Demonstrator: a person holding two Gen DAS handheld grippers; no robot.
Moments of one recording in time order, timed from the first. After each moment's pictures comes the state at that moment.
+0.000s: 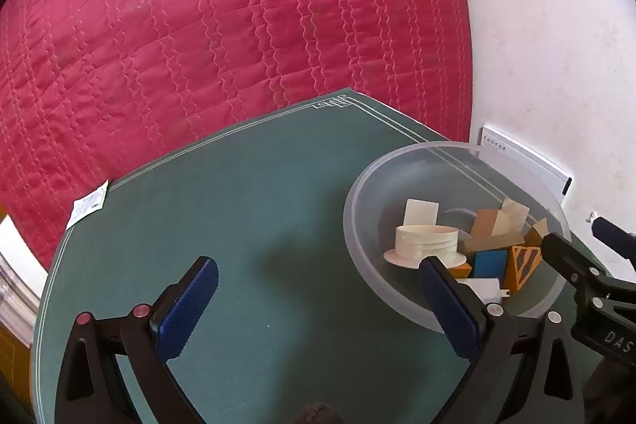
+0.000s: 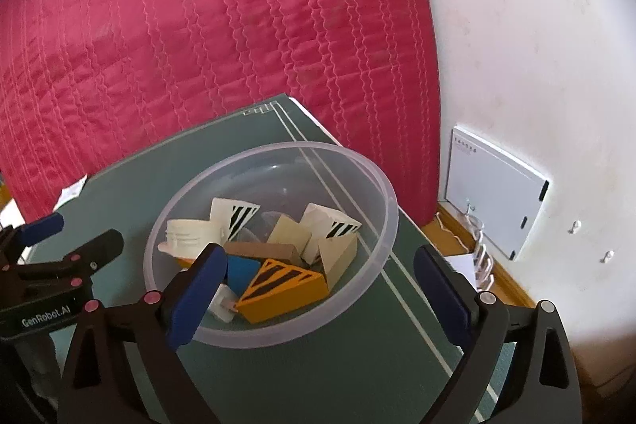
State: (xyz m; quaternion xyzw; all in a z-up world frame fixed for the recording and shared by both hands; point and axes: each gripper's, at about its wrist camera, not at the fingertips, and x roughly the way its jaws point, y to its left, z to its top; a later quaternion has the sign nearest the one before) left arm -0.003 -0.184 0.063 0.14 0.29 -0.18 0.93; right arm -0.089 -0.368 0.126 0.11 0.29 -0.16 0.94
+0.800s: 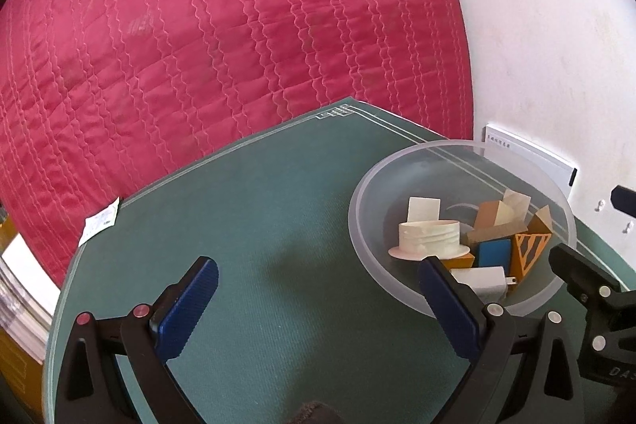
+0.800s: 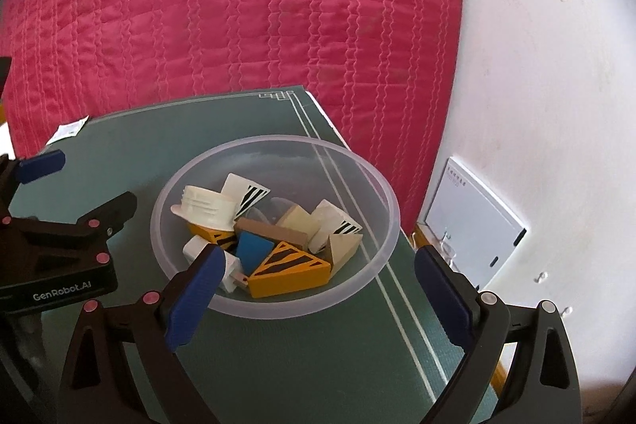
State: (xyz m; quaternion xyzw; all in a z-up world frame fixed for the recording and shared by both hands) left arm -0.015 -0.186 0.060 0.17 0.25 -0.17 0.94; right arm -0.094 -0.333 0.141 0.00 0.31 -0.16 0.94
